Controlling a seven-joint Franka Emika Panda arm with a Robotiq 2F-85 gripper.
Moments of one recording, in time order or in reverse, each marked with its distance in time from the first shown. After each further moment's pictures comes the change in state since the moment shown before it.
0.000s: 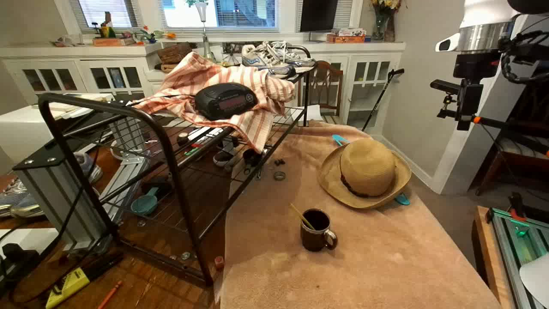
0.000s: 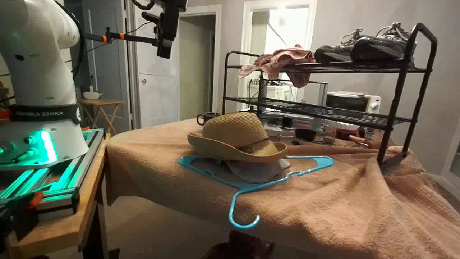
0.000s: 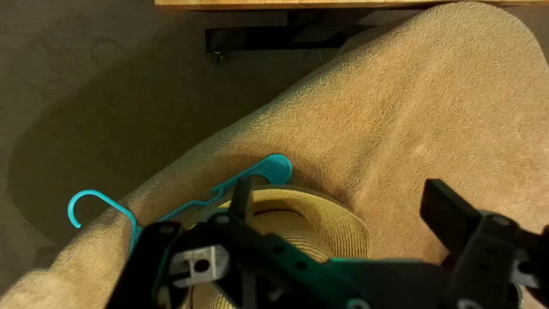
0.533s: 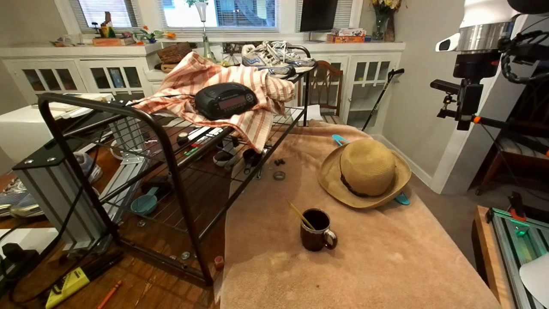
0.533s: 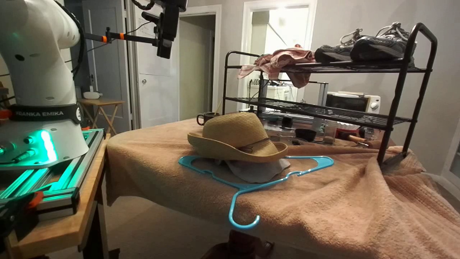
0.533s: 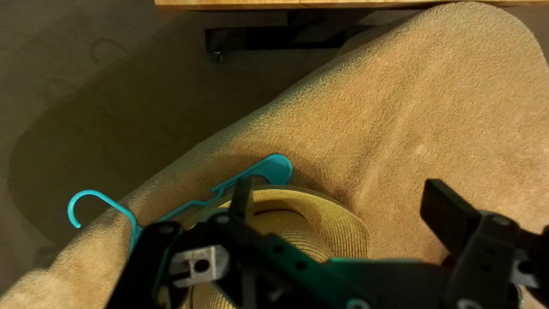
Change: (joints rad) arm 0.000 0.000 0.000 0.000 0.000 0.000 0.000
